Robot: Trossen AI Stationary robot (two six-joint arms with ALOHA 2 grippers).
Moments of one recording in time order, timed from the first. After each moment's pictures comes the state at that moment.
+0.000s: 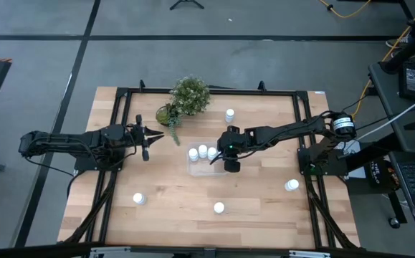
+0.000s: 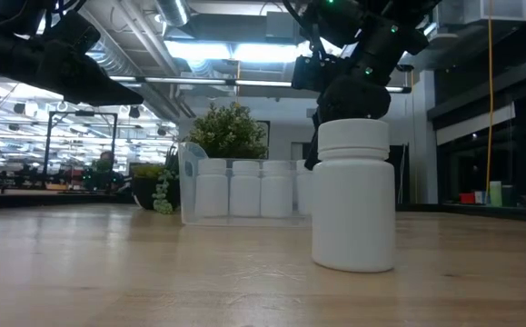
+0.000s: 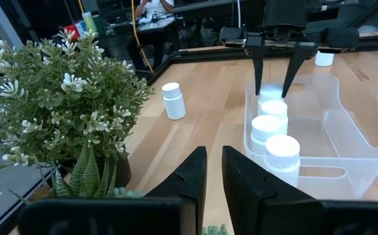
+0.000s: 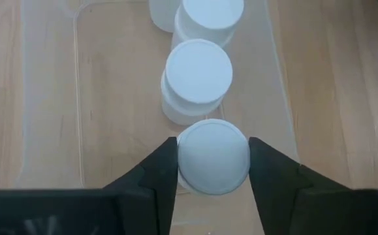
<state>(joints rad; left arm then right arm) 0.09 0.34 0.14 0.00 -0.24 0.09 0.00 1.69 1.06 -0.35 0.13 0.00</state>
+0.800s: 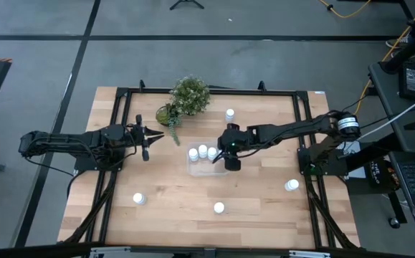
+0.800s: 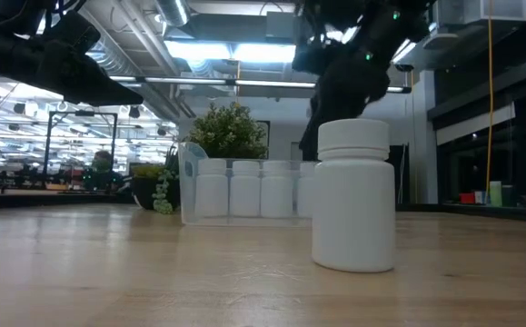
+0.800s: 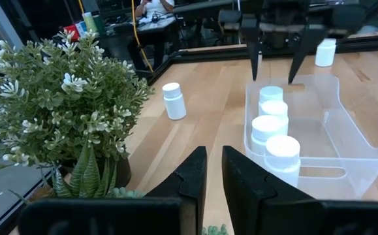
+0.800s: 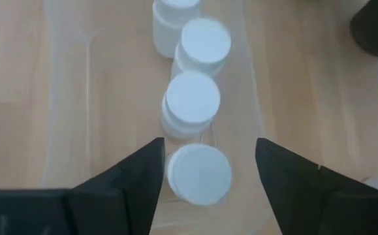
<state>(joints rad) 0.09 0.34 0.14 0.00 -0.24 0.09 0.00 1.64 1.09 -0.38 0.13 -0.04</state>
